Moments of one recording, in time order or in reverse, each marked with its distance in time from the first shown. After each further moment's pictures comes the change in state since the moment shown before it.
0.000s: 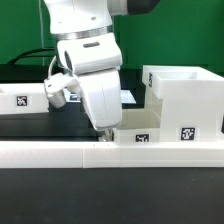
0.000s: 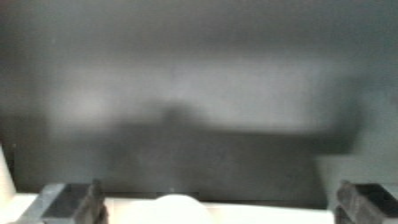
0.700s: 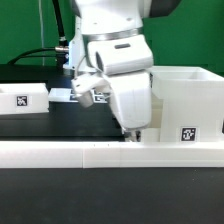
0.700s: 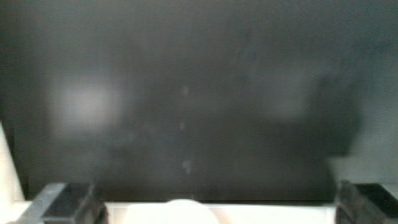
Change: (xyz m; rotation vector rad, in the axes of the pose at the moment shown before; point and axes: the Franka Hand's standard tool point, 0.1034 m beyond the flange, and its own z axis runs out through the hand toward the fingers) arm 0.041 0.009 0.008 0.002 -0.015 0.070
